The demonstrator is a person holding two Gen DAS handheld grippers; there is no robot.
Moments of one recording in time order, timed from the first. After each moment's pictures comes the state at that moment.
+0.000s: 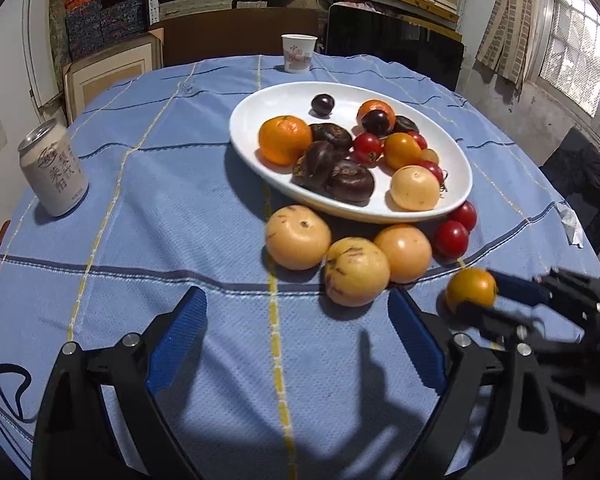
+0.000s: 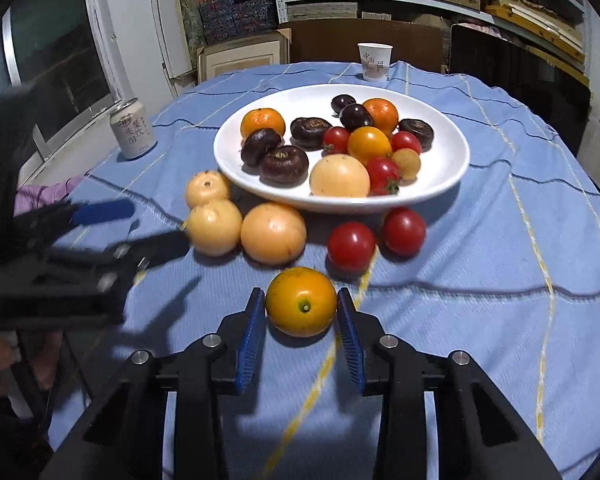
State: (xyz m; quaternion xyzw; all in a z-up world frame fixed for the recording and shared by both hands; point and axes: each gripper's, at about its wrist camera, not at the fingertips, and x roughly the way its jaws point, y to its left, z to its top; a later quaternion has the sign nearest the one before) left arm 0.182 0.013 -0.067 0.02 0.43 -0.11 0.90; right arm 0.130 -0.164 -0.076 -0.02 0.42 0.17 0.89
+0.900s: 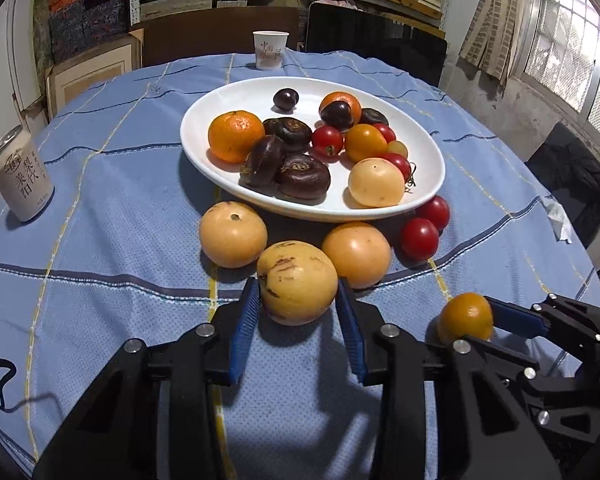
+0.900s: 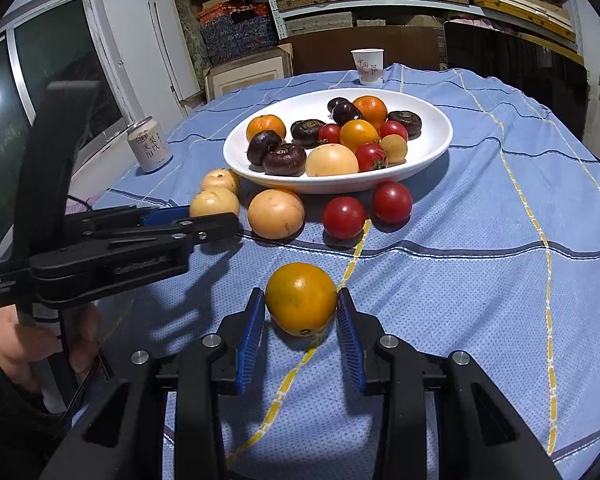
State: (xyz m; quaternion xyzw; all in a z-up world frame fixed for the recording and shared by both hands) left arm 0.183 -0.010 -0.076 0.01 0.42 -0.14 0.90; right arm 0.108 -0.189 -0.080 0.03 0.40 0.19 0.90
